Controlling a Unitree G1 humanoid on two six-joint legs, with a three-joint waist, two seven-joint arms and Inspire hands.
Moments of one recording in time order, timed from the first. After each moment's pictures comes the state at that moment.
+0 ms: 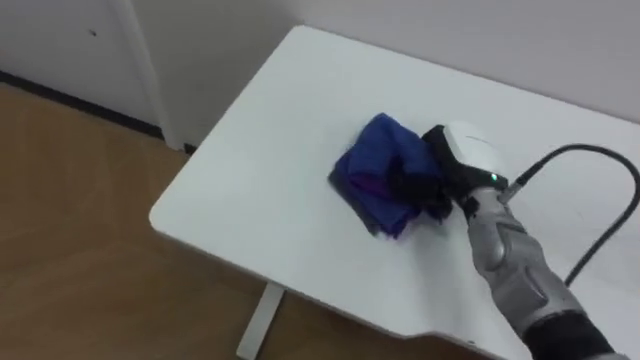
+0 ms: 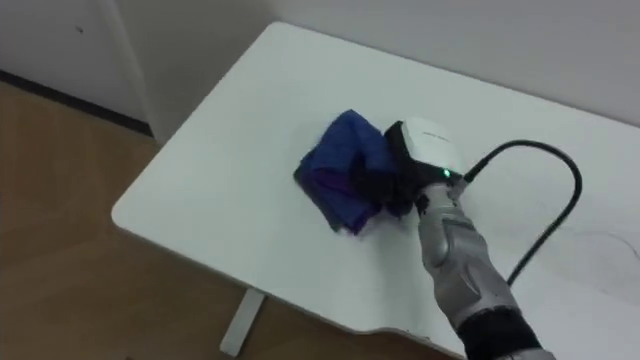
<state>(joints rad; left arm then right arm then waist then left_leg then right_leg) 0.41 0.27 0.11 0.89 0.31 0.12 0.06 -0.20 -0.34 0.16 0.65 -0.69 -0.02 -0.29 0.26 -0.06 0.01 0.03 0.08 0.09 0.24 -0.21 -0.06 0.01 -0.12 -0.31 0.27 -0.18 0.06</state>
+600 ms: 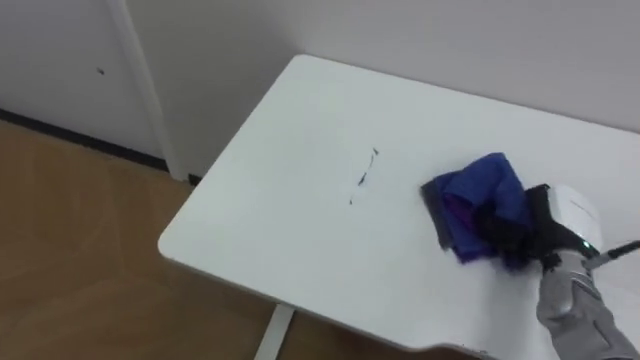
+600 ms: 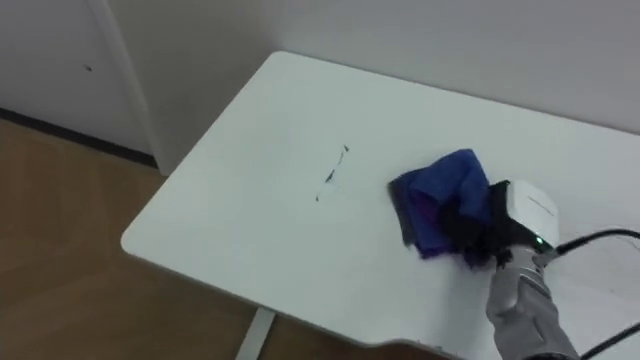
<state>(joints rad) 0.36 0.25 0.14 0.90 0.31 0.11 0.03 -0.27 -0.41 0.14 0.74 -0.62 0.05 -0.29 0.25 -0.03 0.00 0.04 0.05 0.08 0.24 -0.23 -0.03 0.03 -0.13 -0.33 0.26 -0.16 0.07</state>
